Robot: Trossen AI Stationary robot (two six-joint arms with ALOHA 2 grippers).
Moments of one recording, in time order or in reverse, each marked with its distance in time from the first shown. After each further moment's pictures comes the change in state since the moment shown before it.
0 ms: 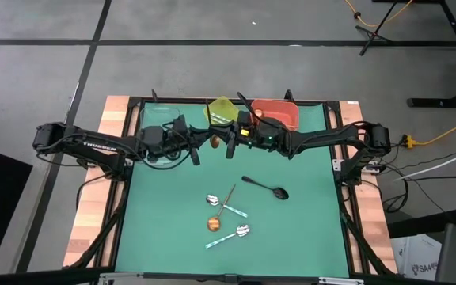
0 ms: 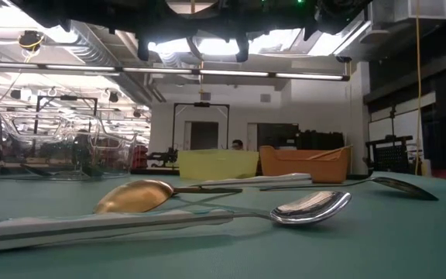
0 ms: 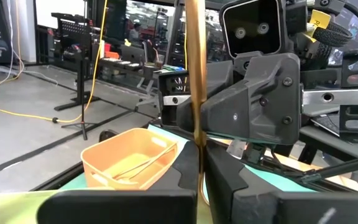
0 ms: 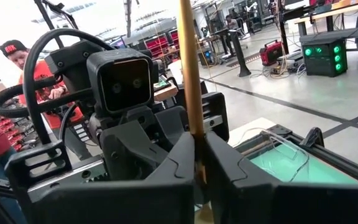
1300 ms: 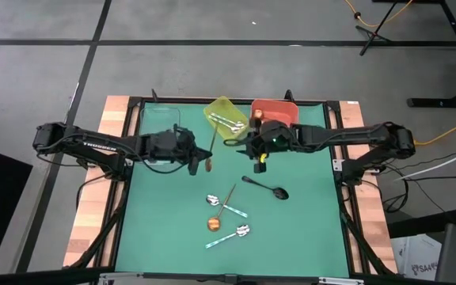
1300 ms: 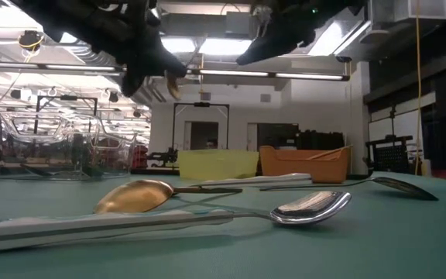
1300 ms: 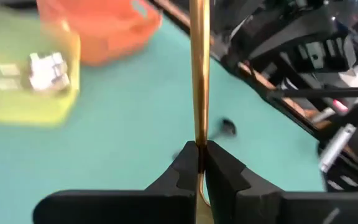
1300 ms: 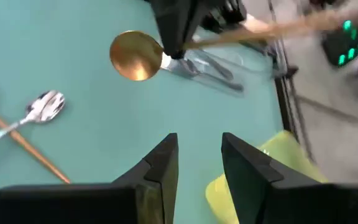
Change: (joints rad) left arm 0.000 0.000 0.000 -0.407 0.235 -0.432; right arm 0.033 -0.238 0.000 -0.871 -0.055 -0.805
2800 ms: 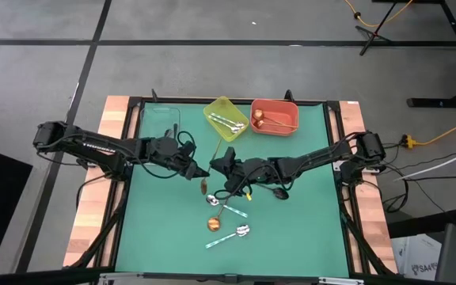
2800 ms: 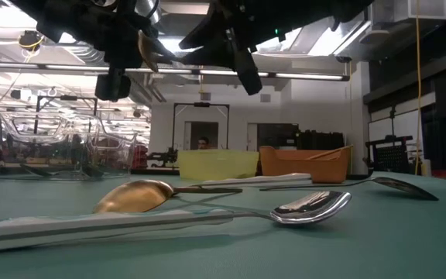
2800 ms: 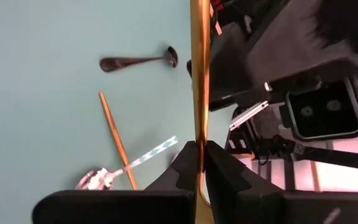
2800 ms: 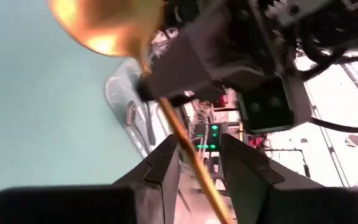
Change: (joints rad) left arm -0.066 0.000 0.000 -0.041 0.274 -0.492; right arm 0.221 0.325 0.000 0.617 0.367 -0.789
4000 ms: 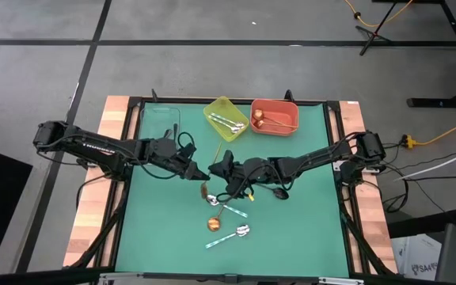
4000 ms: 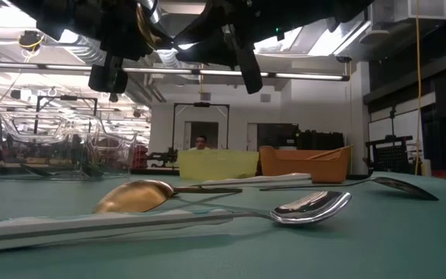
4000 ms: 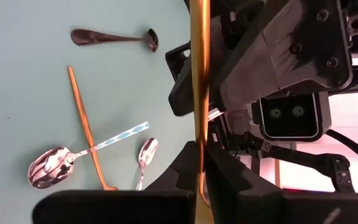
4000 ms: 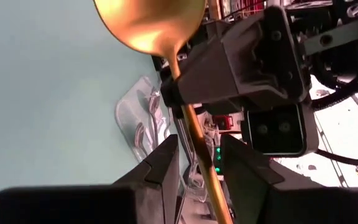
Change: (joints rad) left arm -0.022 0.000 0.000 0.057 0.045 -0.154; right arm -0.002 0.000 0.000 -0.002 -0.109 -0.025
